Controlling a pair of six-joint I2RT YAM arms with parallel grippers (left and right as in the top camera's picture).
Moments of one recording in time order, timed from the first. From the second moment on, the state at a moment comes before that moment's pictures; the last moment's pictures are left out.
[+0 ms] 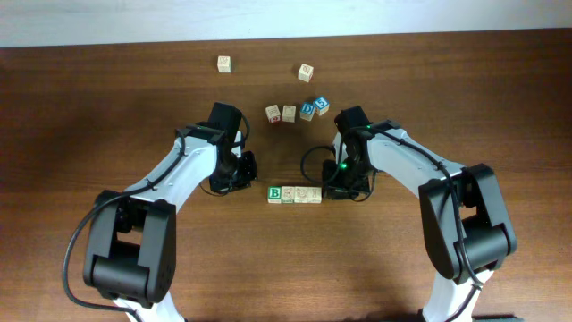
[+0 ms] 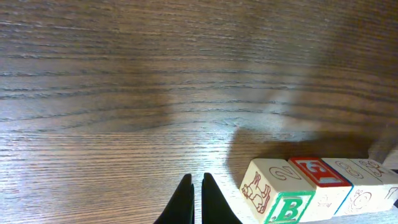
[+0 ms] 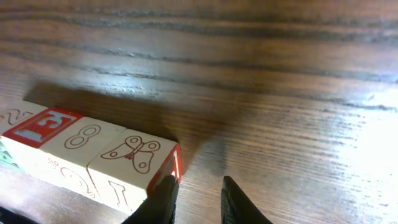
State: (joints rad) left arm -0.28 1.90 1.25 -0.79 0.24 -0.45; right arm 0.32 1.98 1.26 -0.83 -0.41 0.38
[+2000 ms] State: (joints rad) left arm -0.28 1.90 1.18 -0.72 0.46 -0.31; right arm 0.26 1.87 1.11 -0.68 -0.54 0.36
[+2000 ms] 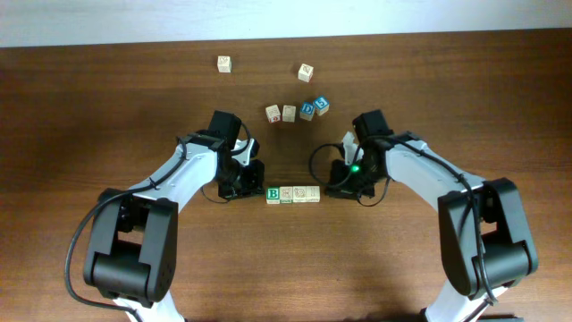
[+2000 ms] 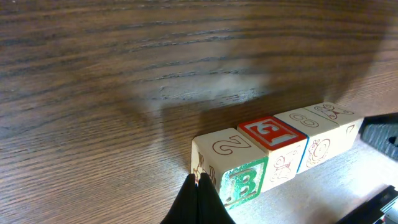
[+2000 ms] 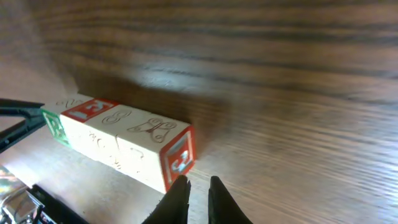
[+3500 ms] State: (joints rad) left arm -0.31 1.90 1.18 -0.72 0.44 -0.27; right arm 0.29 1.89 1.11 -0.64 -0.55 0.33
